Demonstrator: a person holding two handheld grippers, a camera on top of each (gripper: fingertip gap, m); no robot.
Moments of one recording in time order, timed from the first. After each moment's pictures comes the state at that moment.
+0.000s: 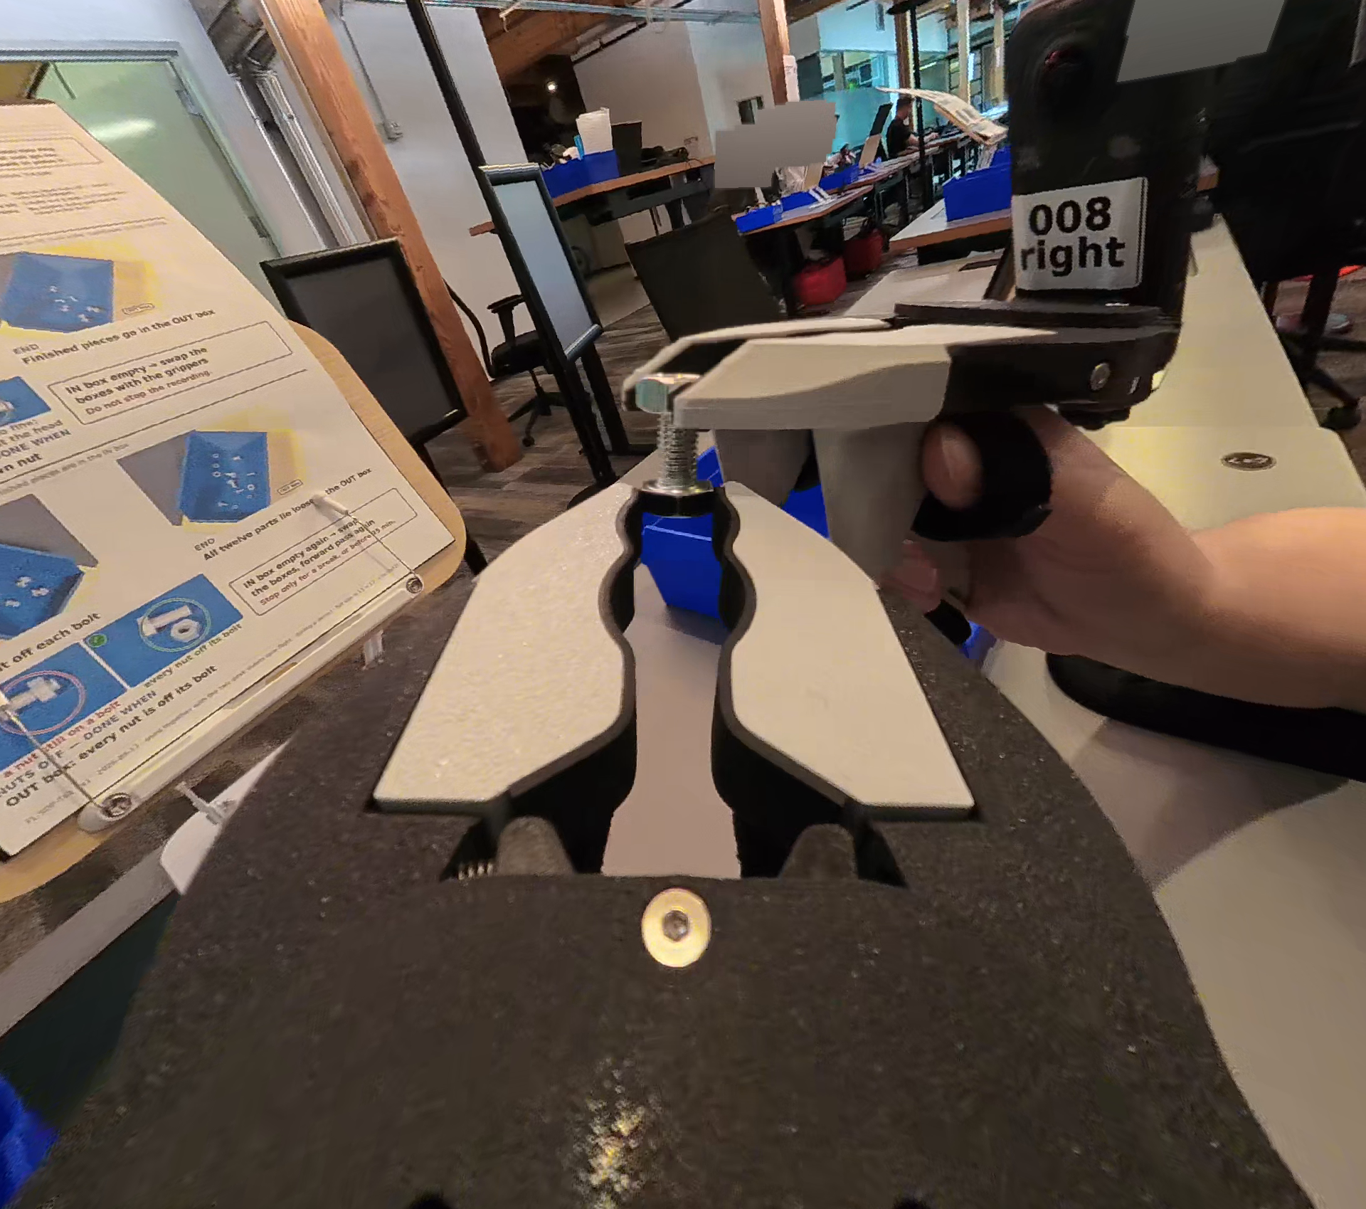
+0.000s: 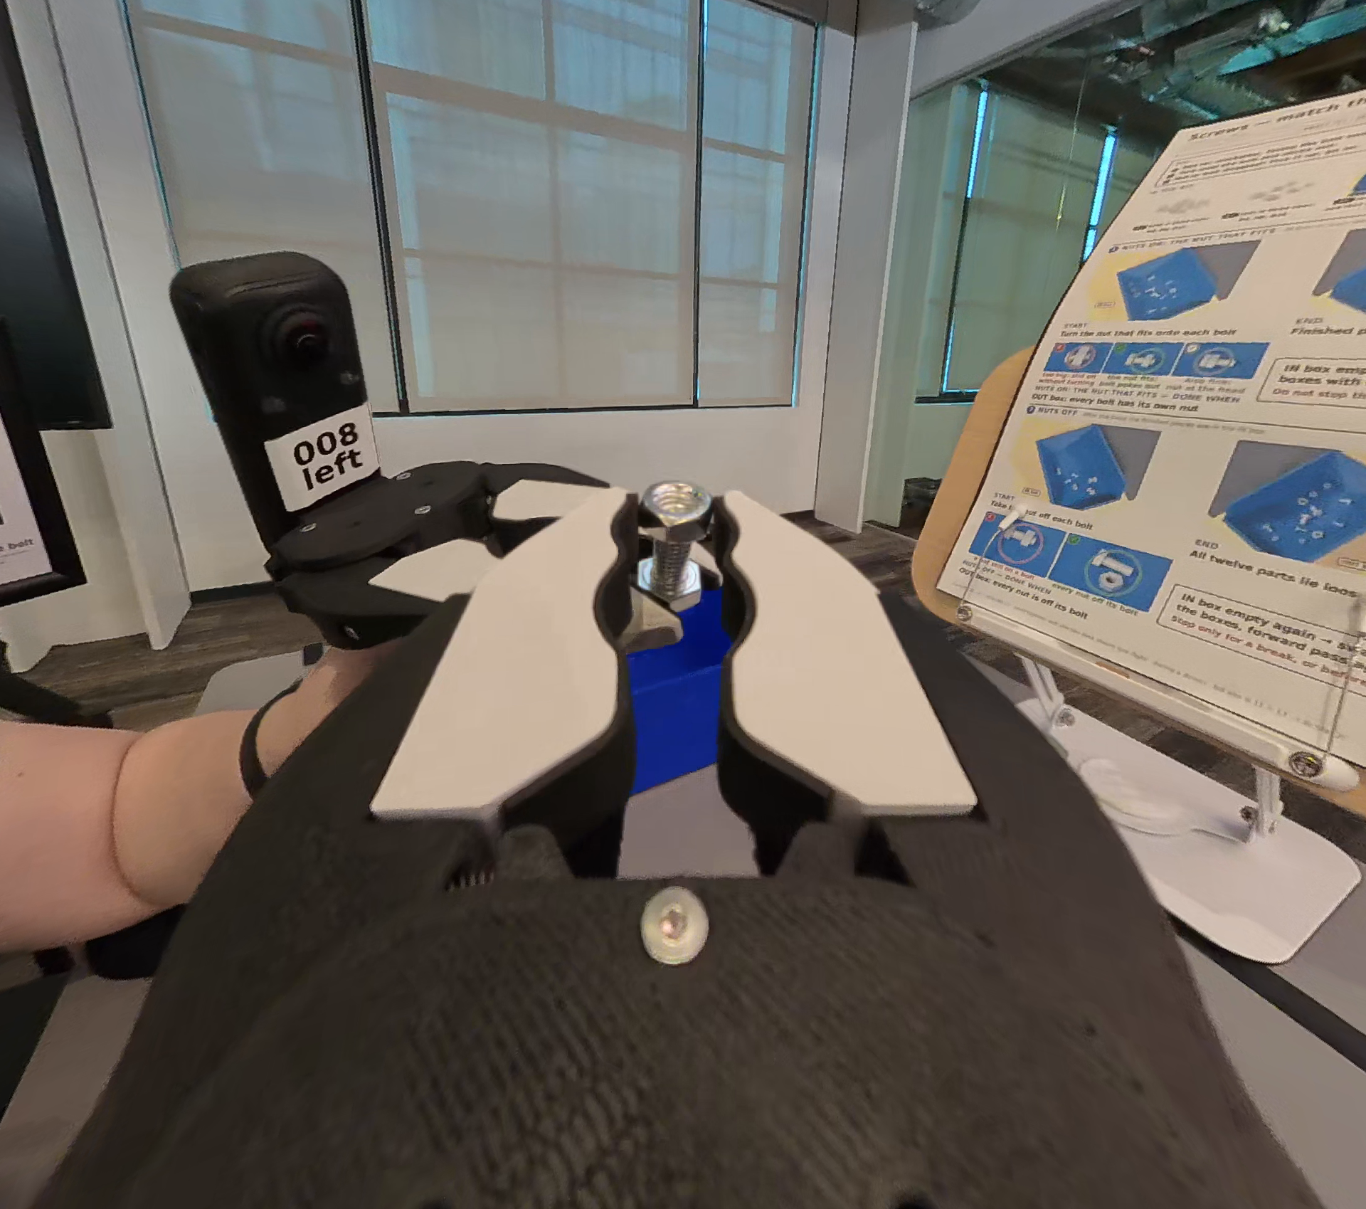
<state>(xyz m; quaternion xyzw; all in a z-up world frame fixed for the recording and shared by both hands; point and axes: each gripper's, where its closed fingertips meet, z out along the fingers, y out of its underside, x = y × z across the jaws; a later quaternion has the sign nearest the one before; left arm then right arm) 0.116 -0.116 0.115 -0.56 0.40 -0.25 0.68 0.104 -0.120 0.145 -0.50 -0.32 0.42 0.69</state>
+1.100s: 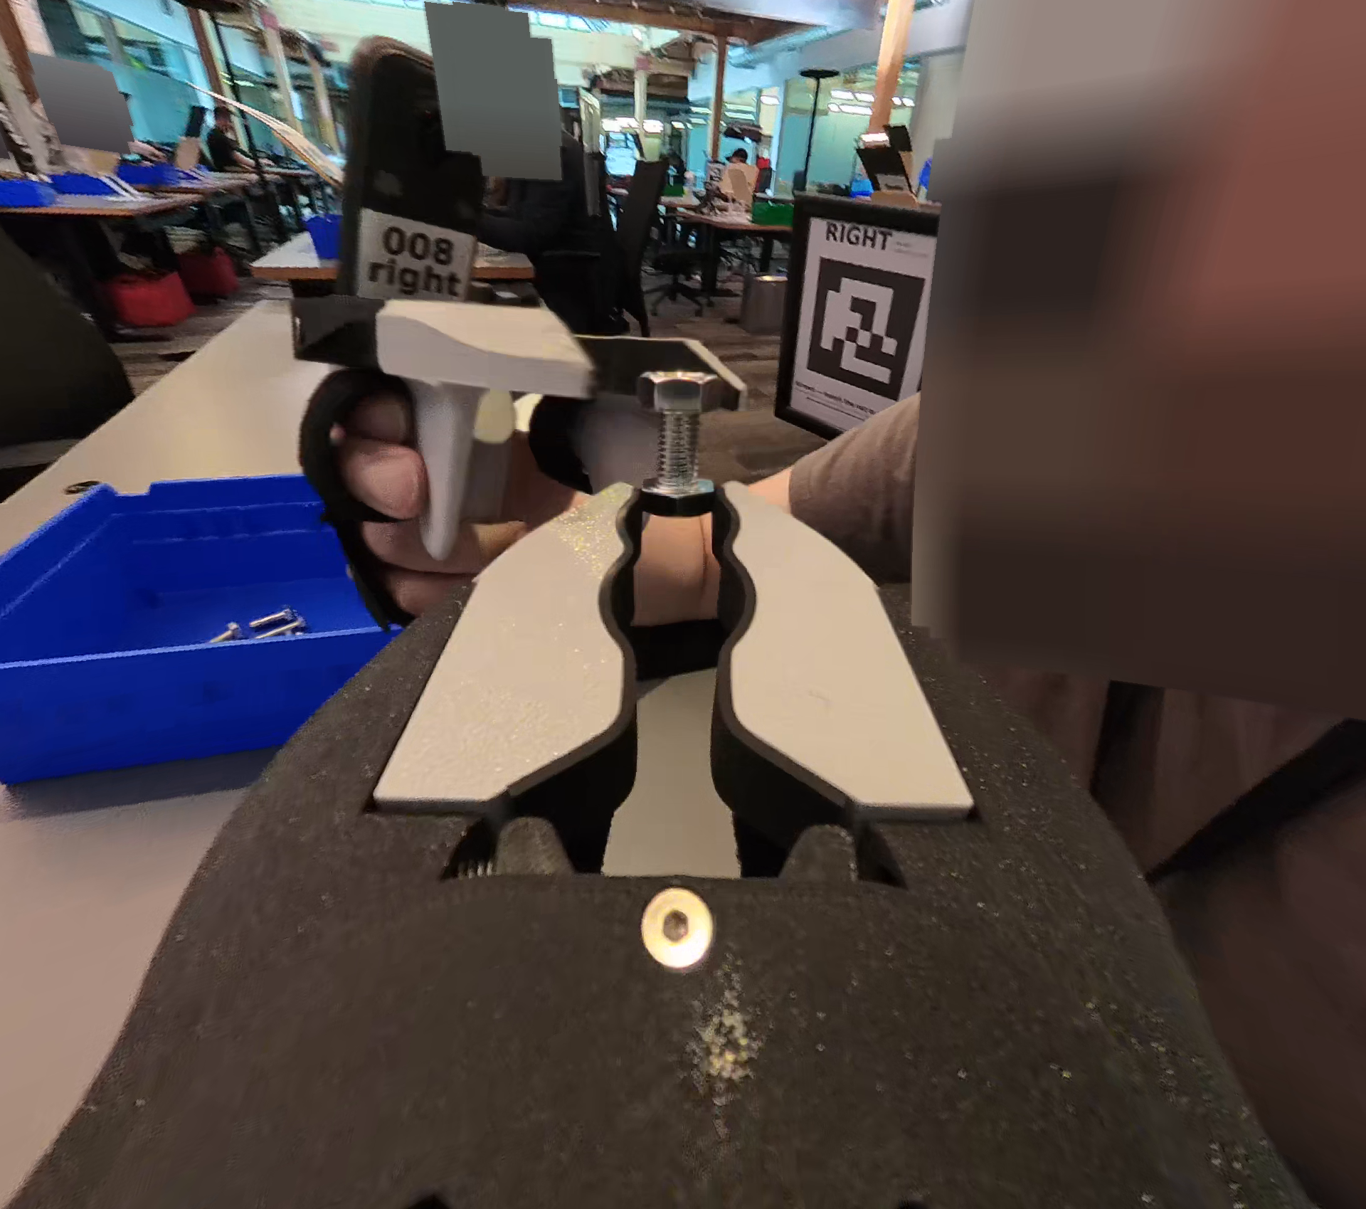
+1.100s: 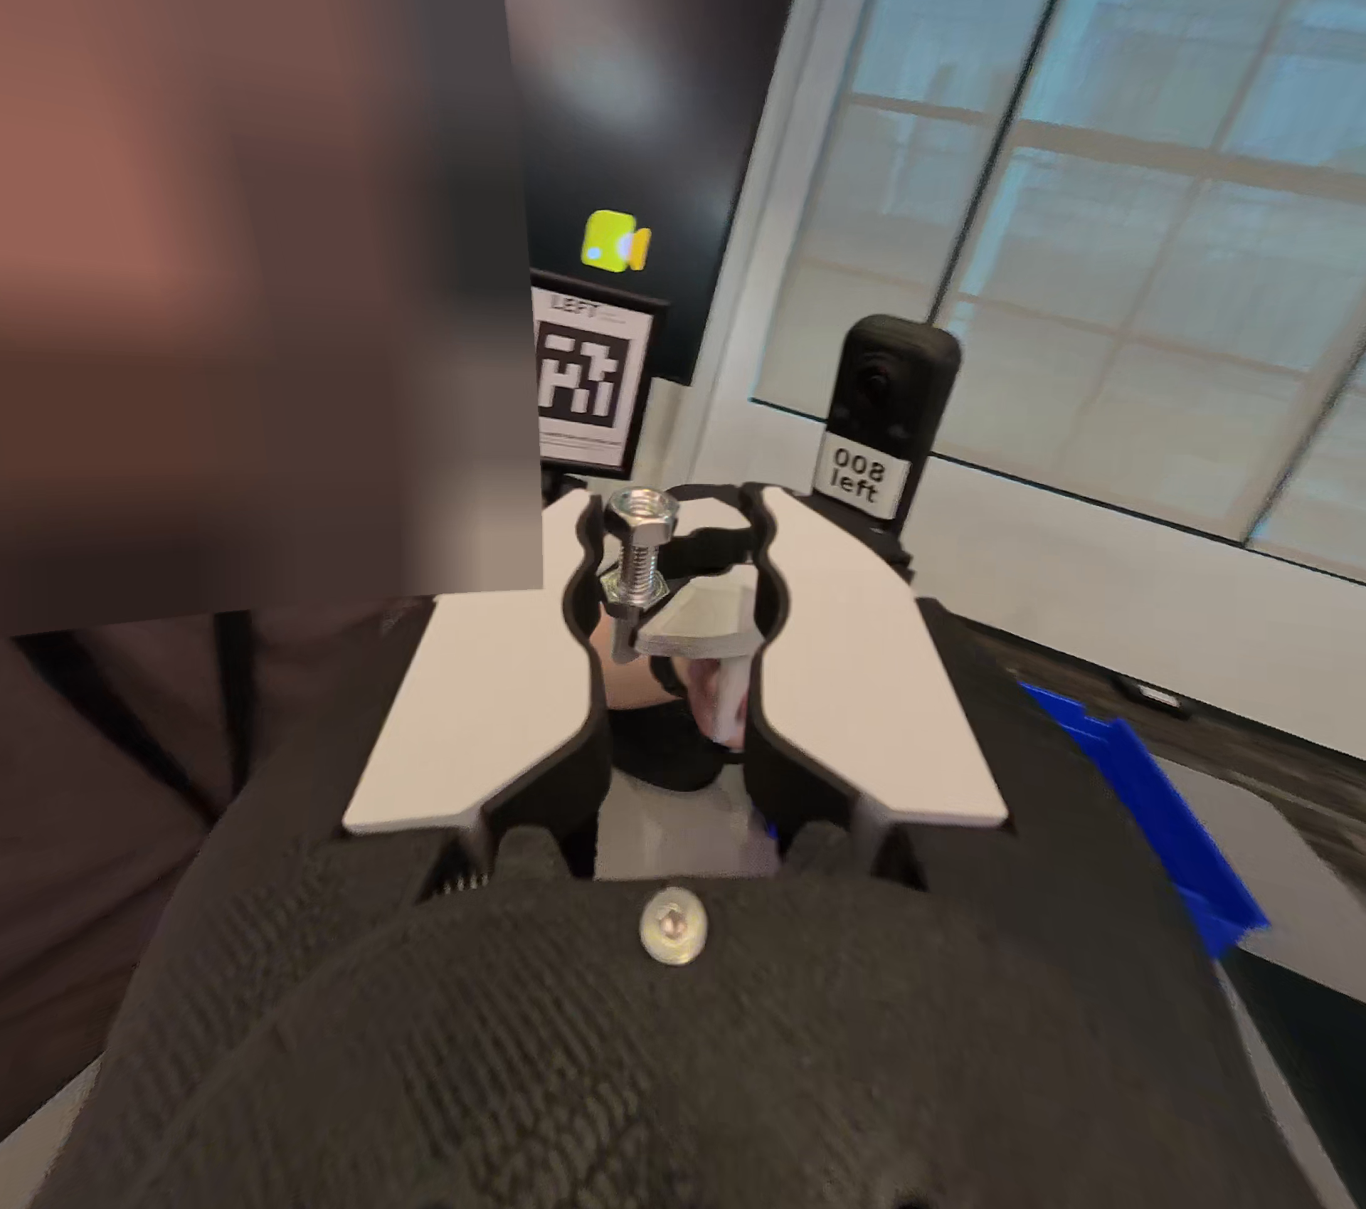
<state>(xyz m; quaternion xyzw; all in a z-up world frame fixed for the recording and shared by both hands) 0.138 -0.213 0.111 -0.43 0.55 -0.59 0.41 0.118 -0.205 0.145 -0.26 -0.57 0.61 0.50</state>
